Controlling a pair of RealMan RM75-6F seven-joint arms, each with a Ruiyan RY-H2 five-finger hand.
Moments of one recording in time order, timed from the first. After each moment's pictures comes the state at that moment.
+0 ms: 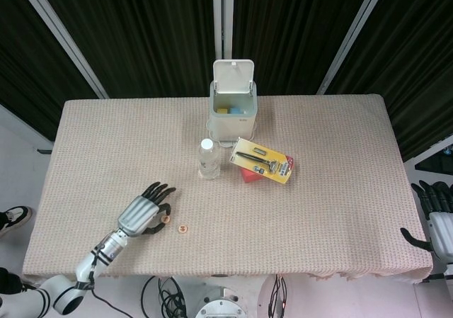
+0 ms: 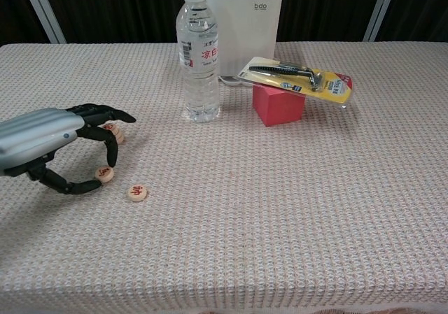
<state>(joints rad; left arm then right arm) -0.52 -1.61 0.07 -1.19 1.67 1.19 -0.09 0.06 -1.03 0.04 -1.54 -1.45 1.39 0.15</state>
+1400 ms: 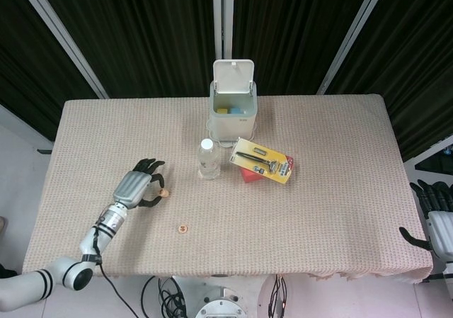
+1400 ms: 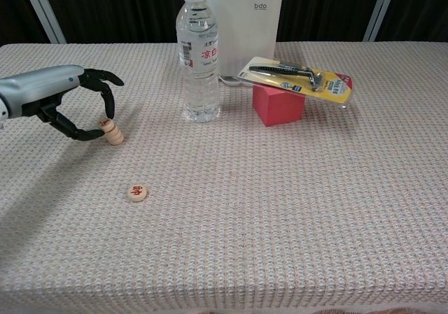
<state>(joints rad) -0.61 -1.53 -0.11 -1.33 1.34 0.97 -0.04 0.06 -1.03 0.04 -1.54 -1.45 1.38 0.17</state>
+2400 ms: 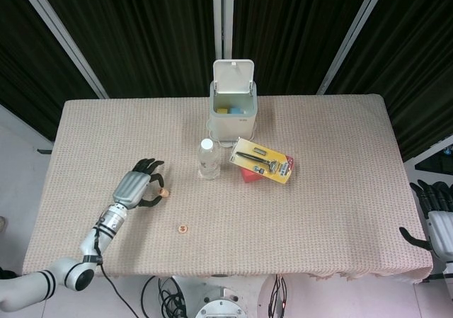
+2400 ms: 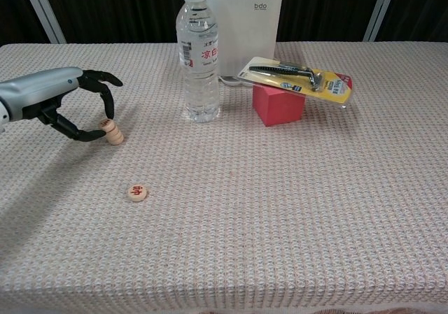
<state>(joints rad) -0.60 -1.56 -0.10 -1.29 1.36 0.99 -0.08 0.06 -1.03 0.04 -1.53 -1.45 1.38 0.17</state>
